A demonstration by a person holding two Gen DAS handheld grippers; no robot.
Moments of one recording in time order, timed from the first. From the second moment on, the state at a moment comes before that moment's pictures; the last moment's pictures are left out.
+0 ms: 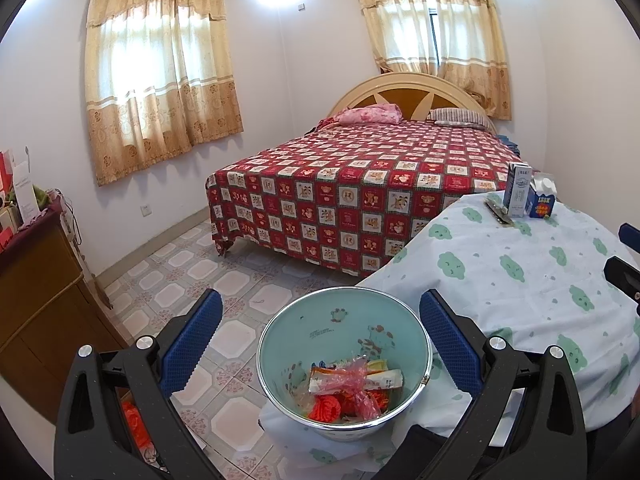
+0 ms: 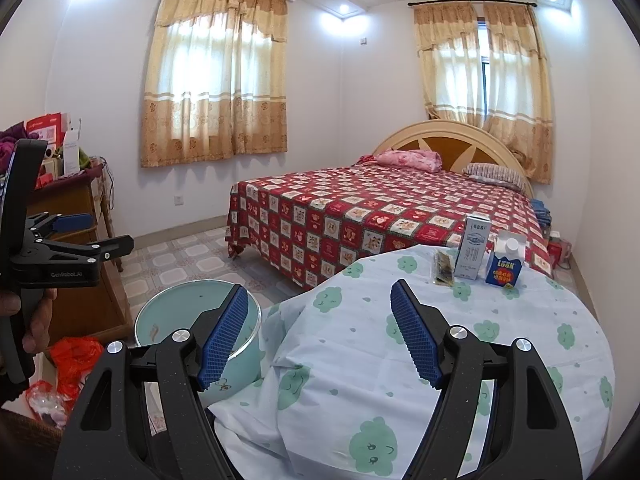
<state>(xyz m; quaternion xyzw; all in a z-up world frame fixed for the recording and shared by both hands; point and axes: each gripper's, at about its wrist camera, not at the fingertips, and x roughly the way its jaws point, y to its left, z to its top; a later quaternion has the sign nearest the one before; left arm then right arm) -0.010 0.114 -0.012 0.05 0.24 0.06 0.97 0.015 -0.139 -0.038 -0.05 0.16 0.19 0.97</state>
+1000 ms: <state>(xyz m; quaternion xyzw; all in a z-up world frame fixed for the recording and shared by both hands) -0.008 0.109 -0.017 0.07 0.25 0.06 0.96 0.012 -0.134 -0.040 -0.05 0.15 0.18 0.97</state>
